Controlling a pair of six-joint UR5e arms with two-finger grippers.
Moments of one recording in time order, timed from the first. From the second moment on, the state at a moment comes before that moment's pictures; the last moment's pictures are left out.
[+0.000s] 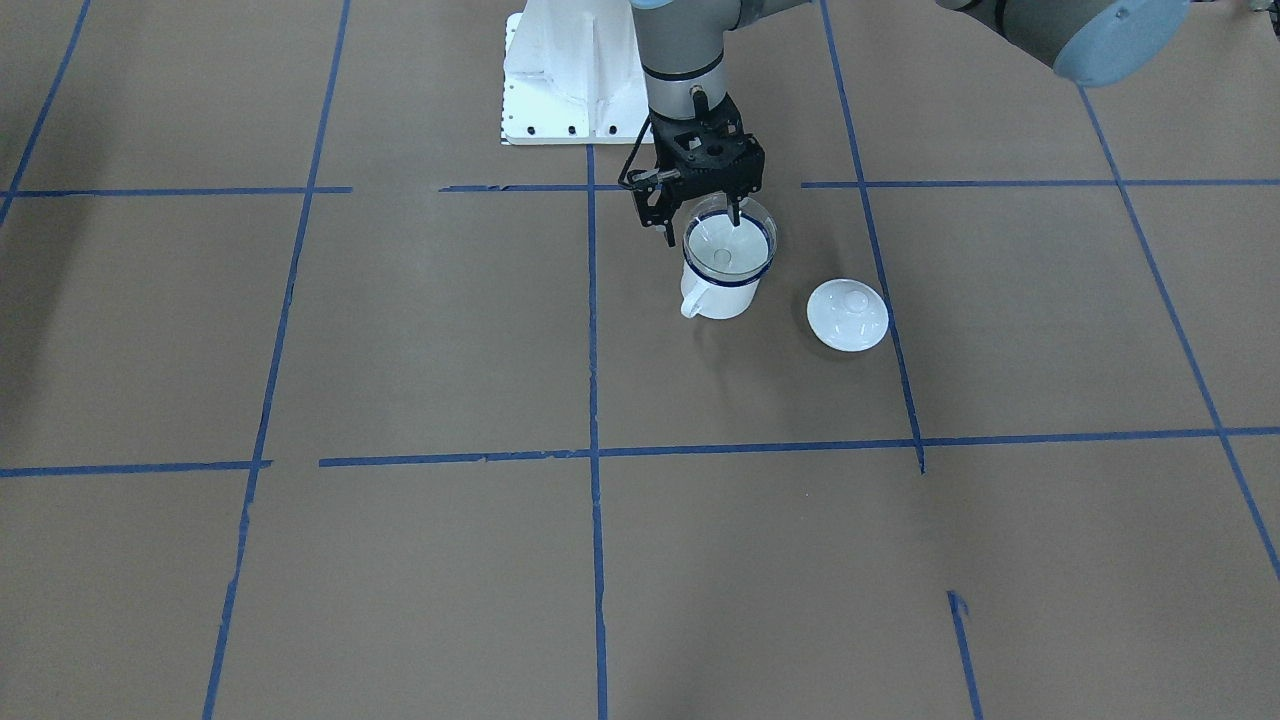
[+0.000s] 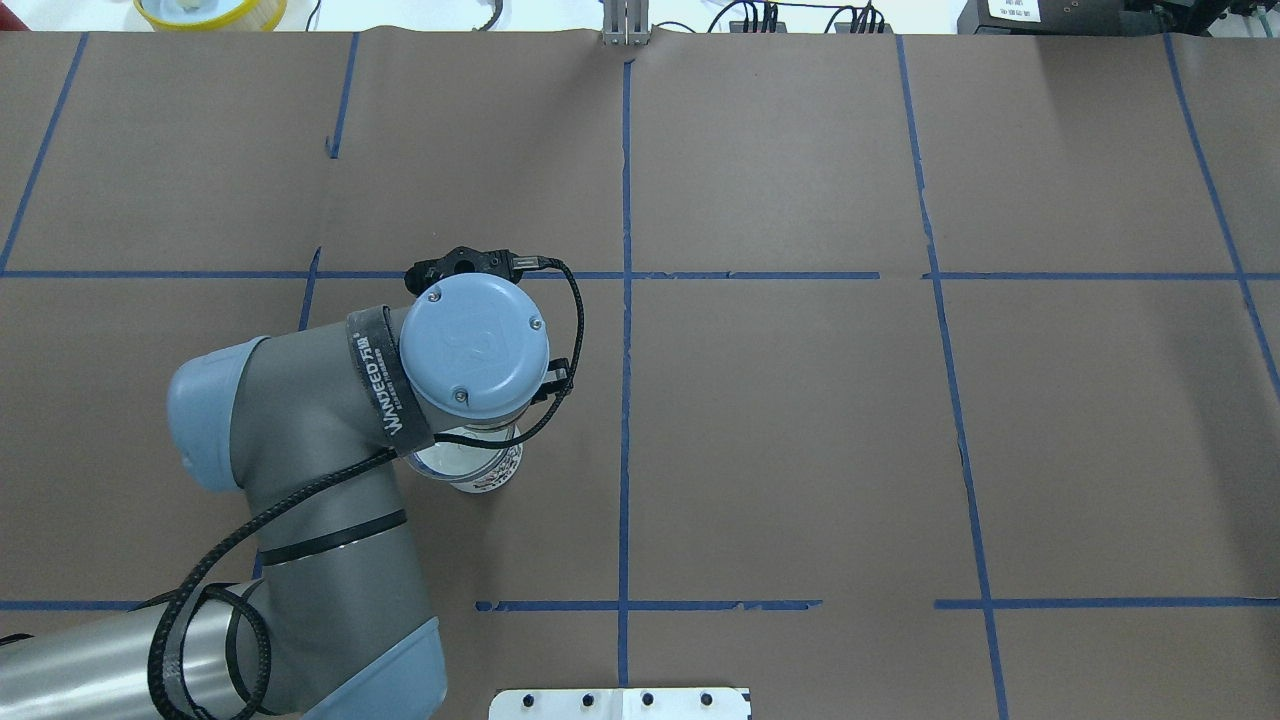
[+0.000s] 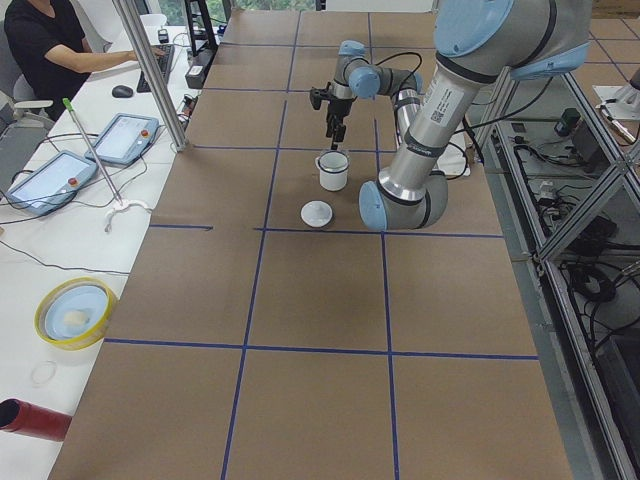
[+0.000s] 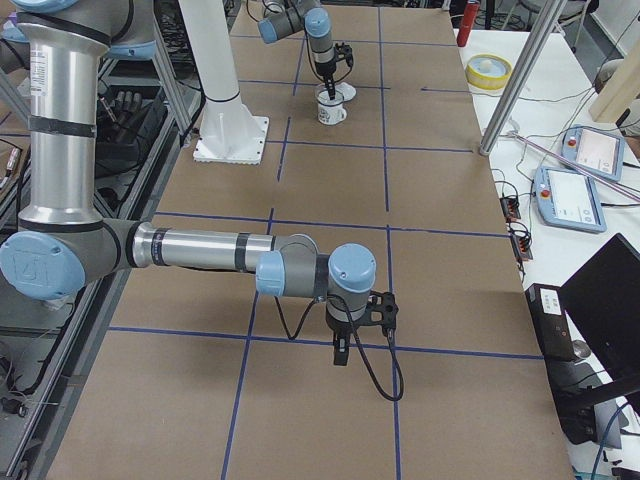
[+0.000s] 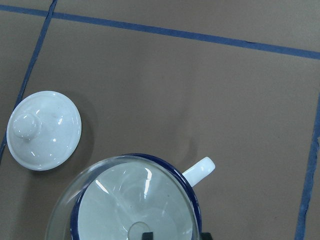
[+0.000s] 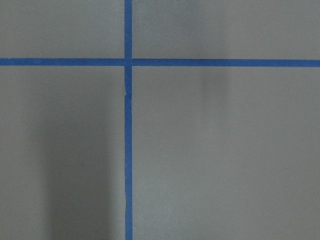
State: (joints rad) left arm -0.42 -2.28 -1.94 -1.15 -1.61 -1.48; right arm 1.57 -1.68 1.66 -1.57 2.29 0.01
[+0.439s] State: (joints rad) left arm -0.52 -2.23 -2.06 -1.24 -1.63 -1.37; right arm 1.57 -1.68 1.66 -1.57 2.29 0.01
